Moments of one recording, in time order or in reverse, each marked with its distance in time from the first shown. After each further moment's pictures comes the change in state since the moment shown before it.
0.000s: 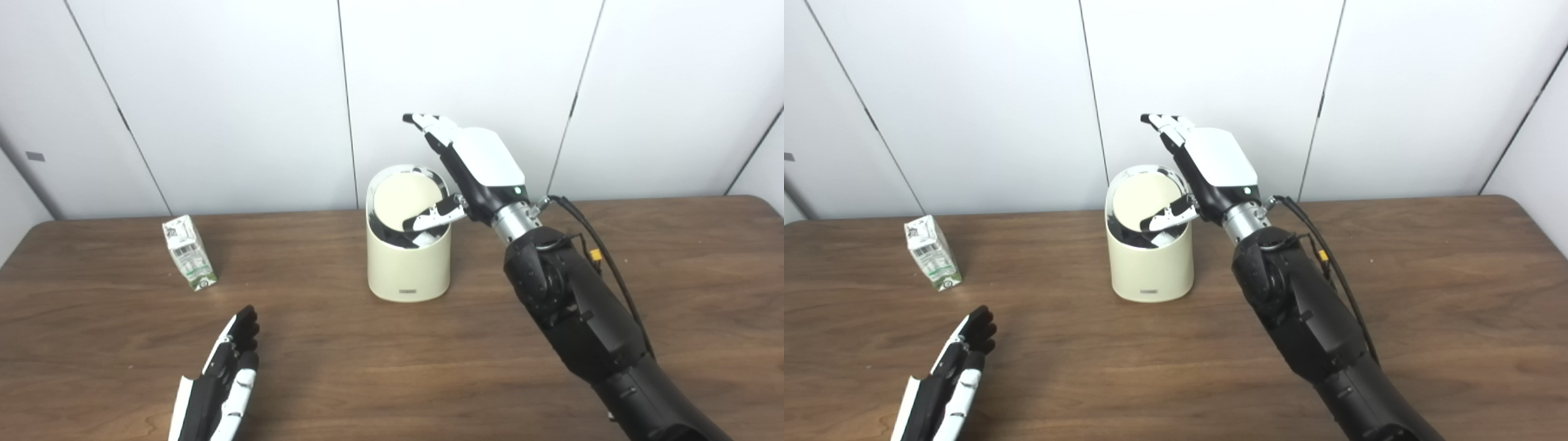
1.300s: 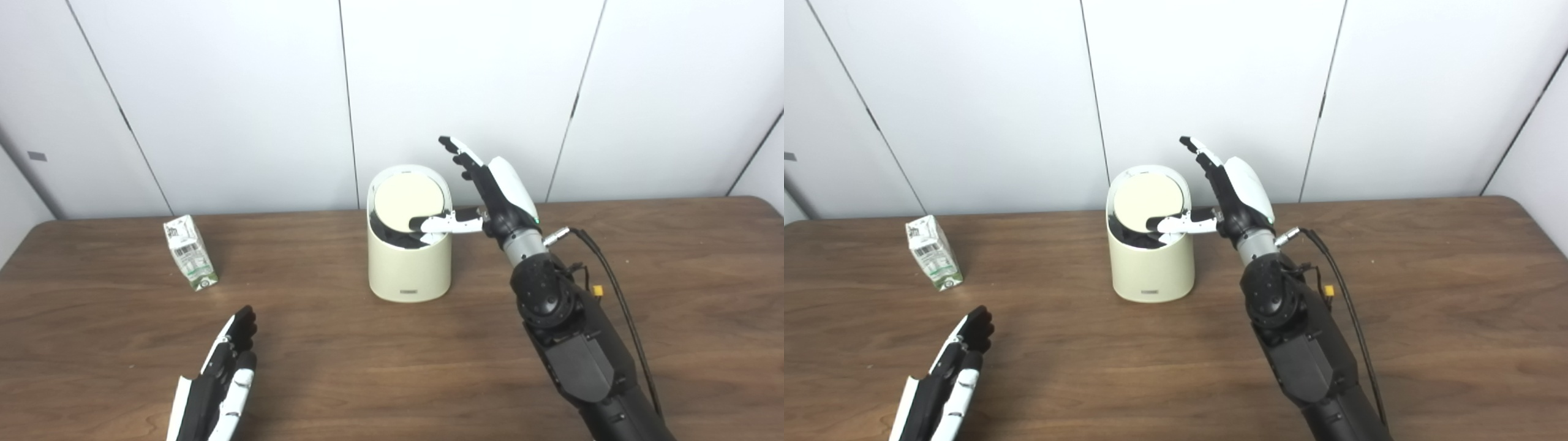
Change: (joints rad) left arm -0.002 0.002 0.006 0.003 0.002 0.004 -0.004; right arm 0.084 0.089 -0.144 0.037 0.264 0.047 -0.039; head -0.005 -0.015
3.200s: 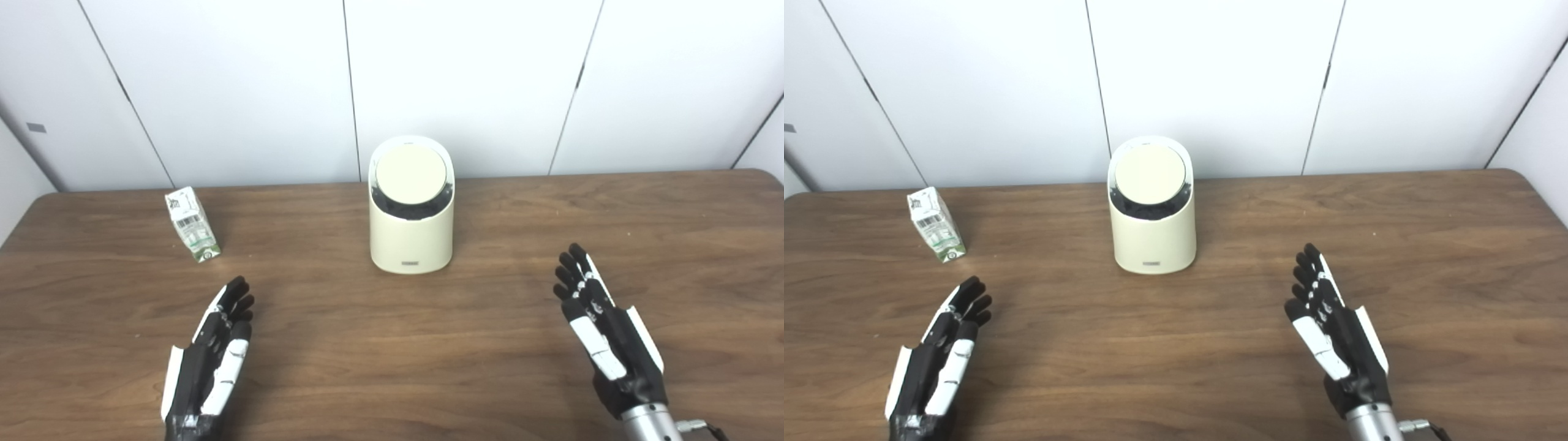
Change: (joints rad) left arm -0.008 0.007 0.034 0.015 -0.046 -0.010 -0.003; right arm 0.748 0.025 -0.245 -0.540 0.569 -0.092 0.145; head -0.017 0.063
